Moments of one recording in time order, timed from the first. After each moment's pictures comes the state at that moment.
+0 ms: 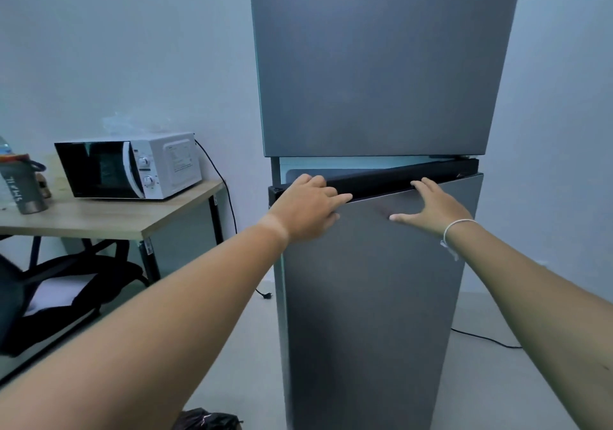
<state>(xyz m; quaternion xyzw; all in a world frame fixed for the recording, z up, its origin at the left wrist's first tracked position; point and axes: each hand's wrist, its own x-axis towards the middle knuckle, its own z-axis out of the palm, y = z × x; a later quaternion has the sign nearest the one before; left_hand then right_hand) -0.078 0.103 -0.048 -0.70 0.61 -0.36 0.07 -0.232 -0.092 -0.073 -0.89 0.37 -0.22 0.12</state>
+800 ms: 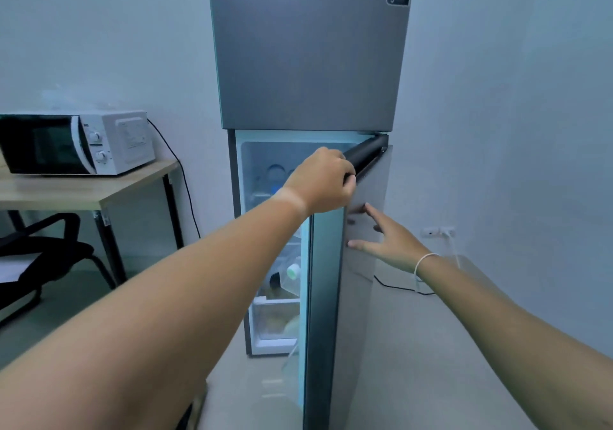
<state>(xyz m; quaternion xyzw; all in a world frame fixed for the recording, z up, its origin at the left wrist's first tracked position) -0.261 0.153 -0.045 -0.69 0.65 -0.21 -0.26 -0.396 0.046 -0.137 -0.87 0.30 -0.22 0.31</state>
